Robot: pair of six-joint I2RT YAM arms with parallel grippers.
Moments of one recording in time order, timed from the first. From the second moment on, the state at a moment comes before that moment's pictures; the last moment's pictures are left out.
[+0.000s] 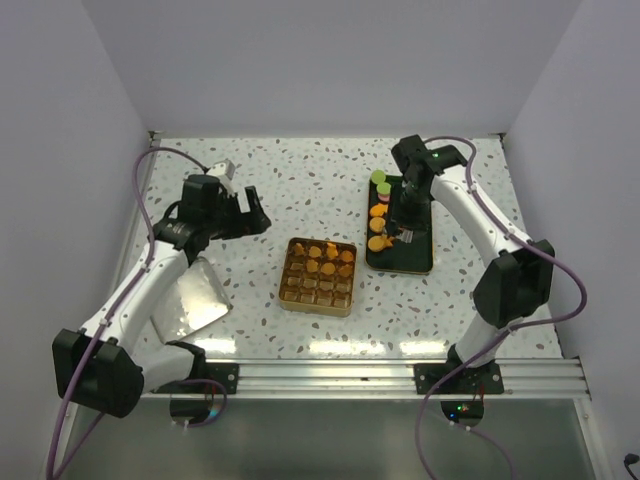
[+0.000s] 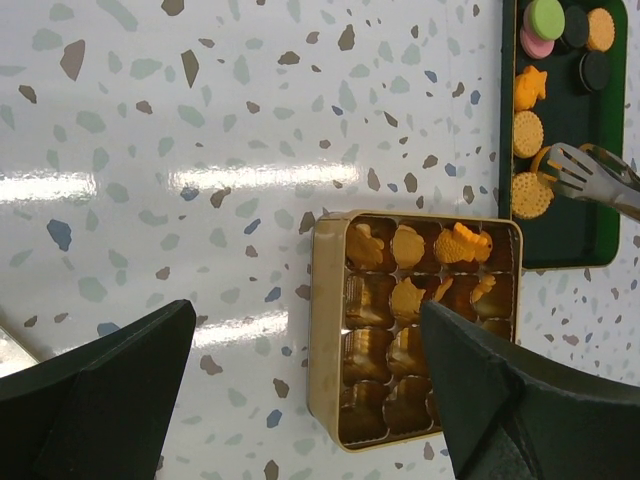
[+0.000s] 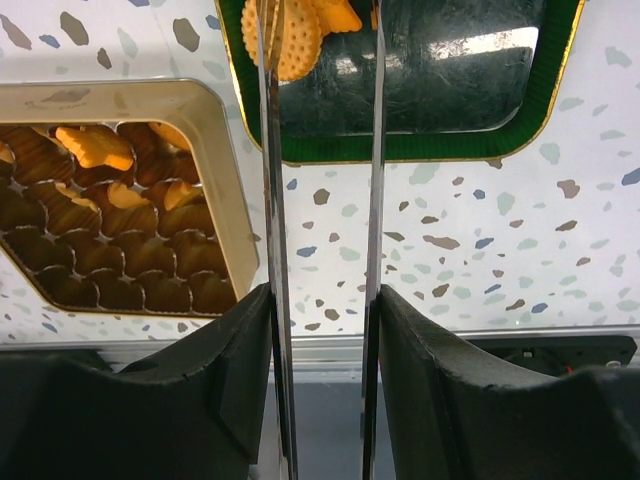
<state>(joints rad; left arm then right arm) -0.27 1.17 0.98 -0.49 0.12 -0.44 0.37 1.70 1.65 -1.31 0.02 0.58</state>
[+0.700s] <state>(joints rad) -0.27 1.23 1.02 -0.49 0.12 -0.41 0.35 1.77 1.62 -1.30 0.00 0.56</state>
